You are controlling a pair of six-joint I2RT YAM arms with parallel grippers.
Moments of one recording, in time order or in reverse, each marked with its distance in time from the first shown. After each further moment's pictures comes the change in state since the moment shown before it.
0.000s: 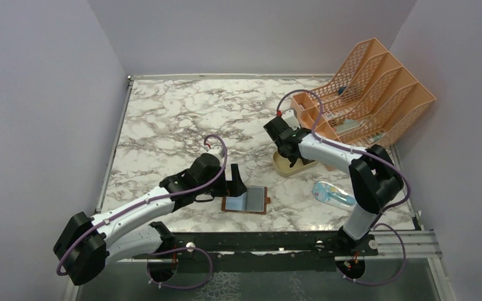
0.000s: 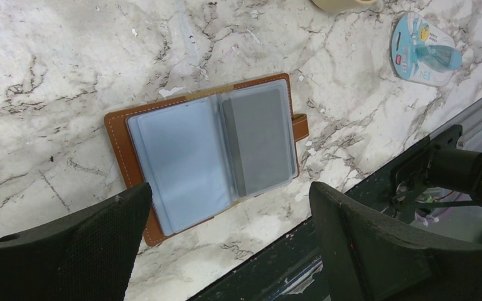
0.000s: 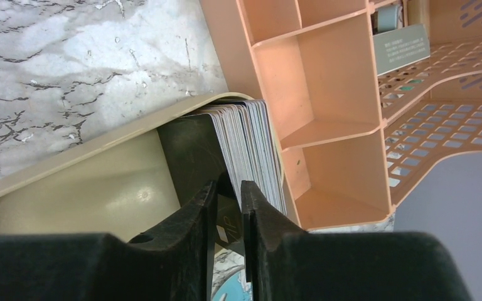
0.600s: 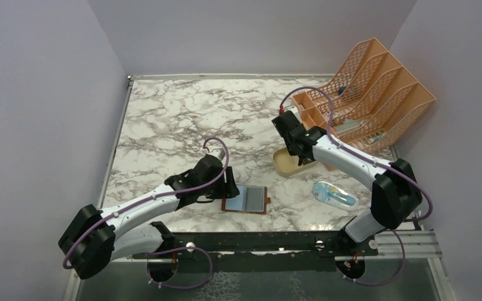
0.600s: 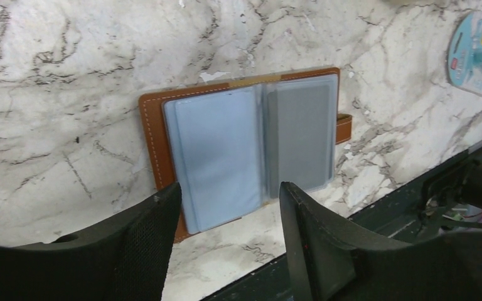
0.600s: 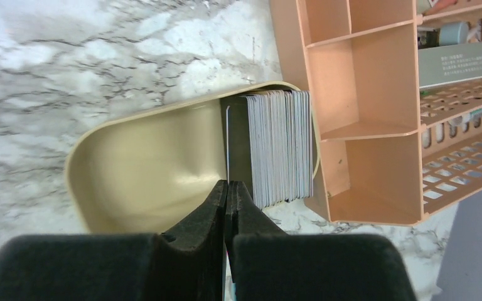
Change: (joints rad) left arm 0.010 0.063 -0.023 -0.011 -0.031 -0.040; right arm -0.001 -0.146 0.000 -0.032 -0.229 -0.021
